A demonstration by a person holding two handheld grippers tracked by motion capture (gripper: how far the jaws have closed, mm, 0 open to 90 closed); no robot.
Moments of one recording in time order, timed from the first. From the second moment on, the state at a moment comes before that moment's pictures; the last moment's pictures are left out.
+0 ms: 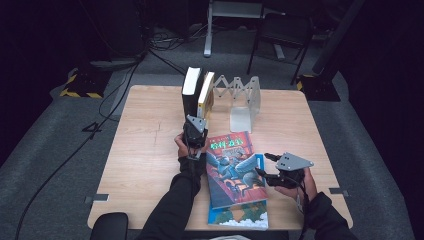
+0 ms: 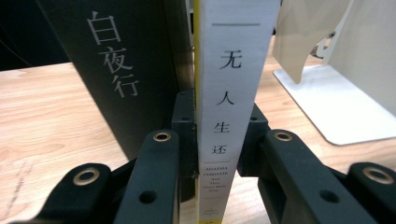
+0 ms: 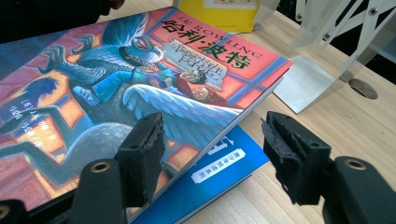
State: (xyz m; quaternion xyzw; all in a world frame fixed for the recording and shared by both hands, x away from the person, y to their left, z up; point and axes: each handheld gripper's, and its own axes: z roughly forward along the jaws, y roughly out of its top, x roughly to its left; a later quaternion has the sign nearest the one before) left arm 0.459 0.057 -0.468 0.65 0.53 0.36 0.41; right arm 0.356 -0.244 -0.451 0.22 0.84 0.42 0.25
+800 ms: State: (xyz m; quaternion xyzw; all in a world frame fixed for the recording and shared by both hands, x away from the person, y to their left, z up) left arm 0.423 0.080 -0.474 0.68 0.47 0.30 0.48; right arm 0.354 -0.243 -0.450 0.22 0.84 0.42 0.25
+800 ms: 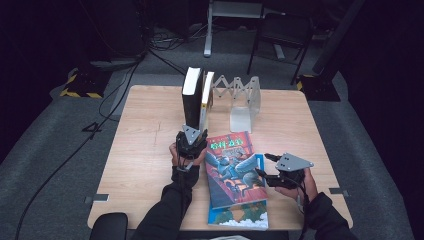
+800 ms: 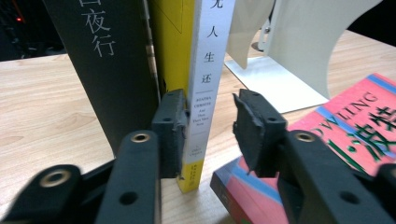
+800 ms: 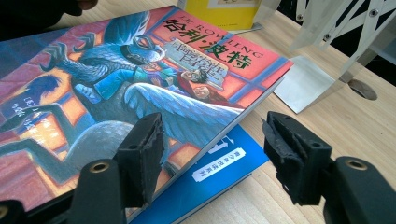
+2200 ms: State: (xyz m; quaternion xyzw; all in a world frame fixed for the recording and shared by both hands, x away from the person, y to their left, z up) left arm 0.447 0.081 -0.480 0.67 0.50 0.30 0.46; right arm 0.356 -0.243 -0.452 0.22 0.84 0.42 0.25
